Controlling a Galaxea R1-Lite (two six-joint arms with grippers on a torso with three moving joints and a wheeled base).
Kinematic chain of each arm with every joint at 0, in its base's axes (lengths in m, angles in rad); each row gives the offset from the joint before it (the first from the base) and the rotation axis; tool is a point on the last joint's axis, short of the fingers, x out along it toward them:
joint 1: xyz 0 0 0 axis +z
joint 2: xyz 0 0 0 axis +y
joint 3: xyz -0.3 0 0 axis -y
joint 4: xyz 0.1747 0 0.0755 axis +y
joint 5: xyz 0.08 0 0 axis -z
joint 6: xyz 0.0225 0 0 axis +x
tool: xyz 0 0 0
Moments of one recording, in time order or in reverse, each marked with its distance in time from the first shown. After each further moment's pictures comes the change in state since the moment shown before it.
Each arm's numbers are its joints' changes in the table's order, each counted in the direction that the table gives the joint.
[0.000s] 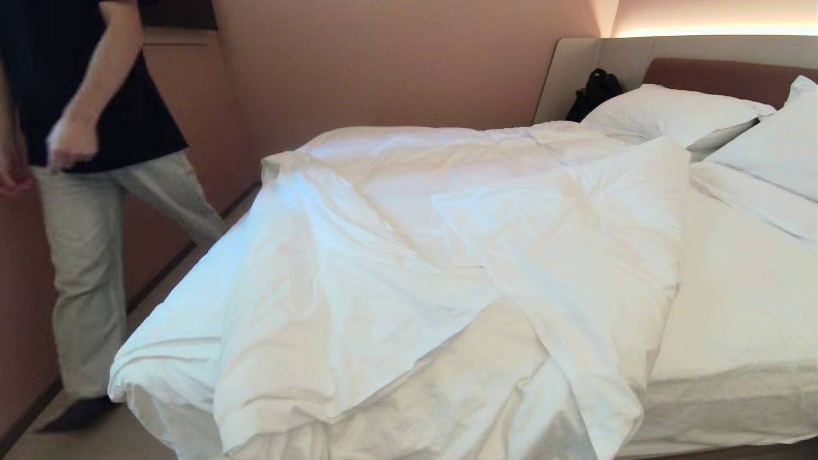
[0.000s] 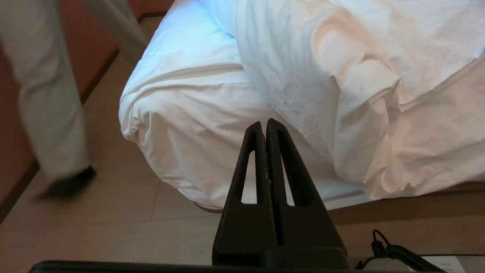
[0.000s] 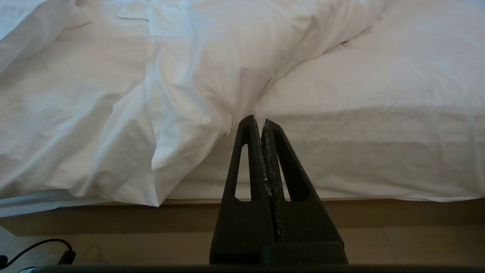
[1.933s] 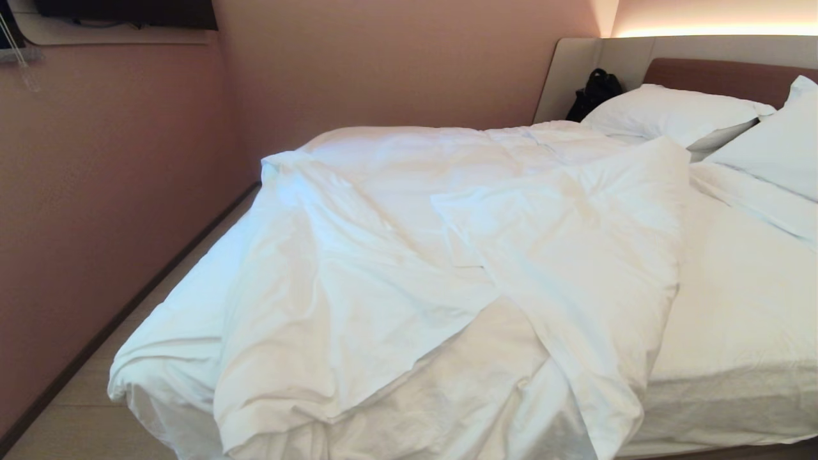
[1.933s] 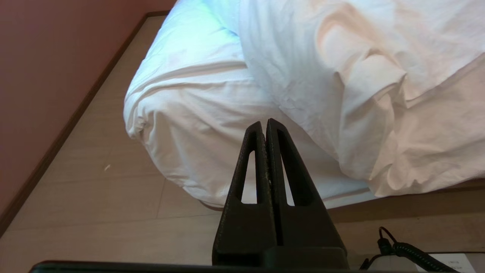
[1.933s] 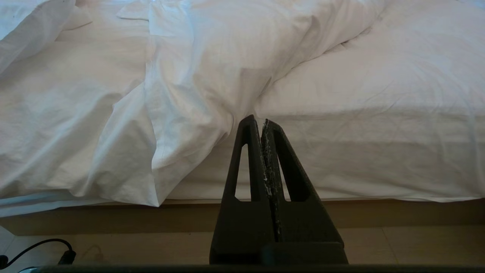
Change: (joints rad) left arm 0.000 0.000 0.004 0.012 -0.015 0.021; right arm 0.000 0.000 0.000 -0.001 0.000 0.000
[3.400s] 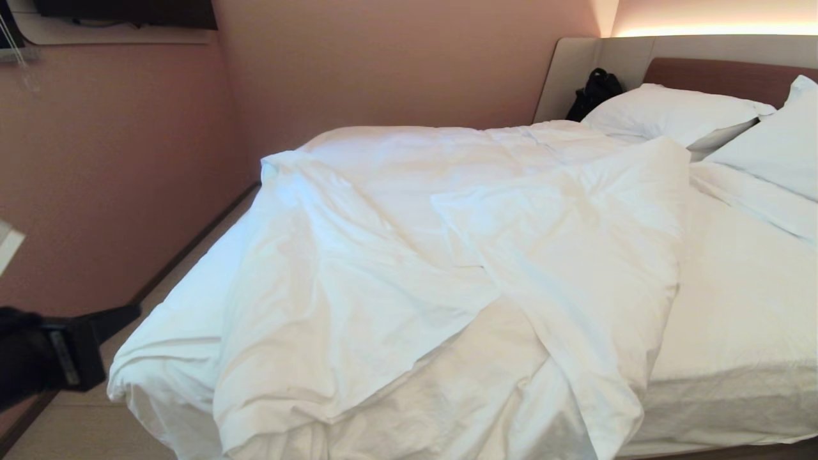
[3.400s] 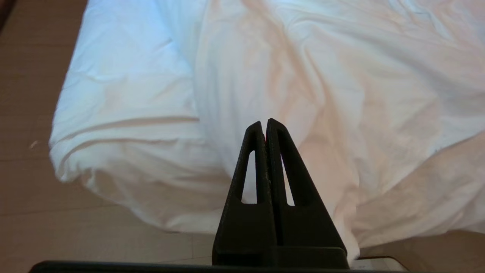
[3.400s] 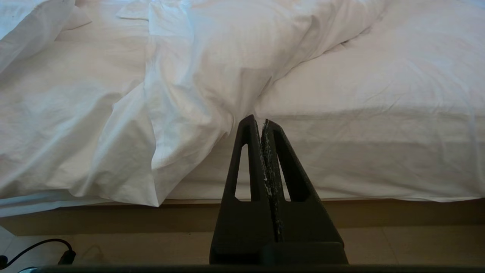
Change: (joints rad) left arm -0.015 1.076 0.549 -0.251 0.131 -0.150; right arm 0.000 0.000 0.000 0.000 0.000 0.000
